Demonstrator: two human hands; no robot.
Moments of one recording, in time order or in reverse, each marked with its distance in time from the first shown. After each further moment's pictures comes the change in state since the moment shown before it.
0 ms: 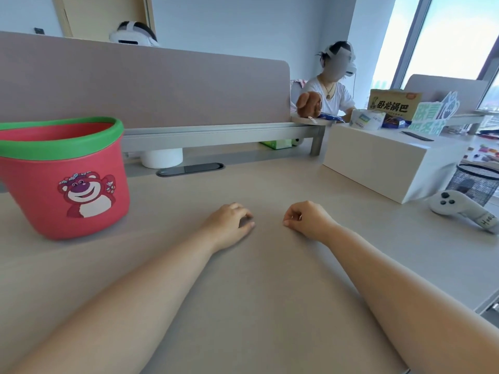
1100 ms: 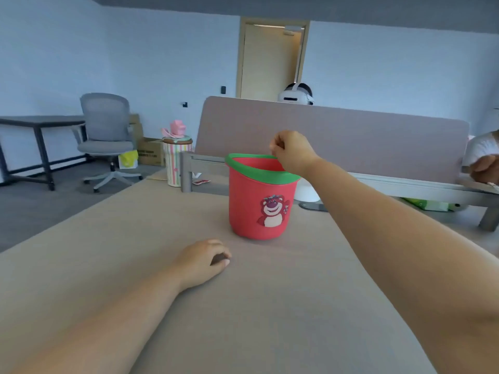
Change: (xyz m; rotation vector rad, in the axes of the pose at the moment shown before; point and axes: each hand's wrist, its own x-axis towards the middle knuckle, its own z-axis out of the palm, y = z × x) left_hand -0.251 -0.154 -0.124 0.137 0.183 -0.447; right_hand 0.029 -0.371 0.002 0.283 0.067 -0.668
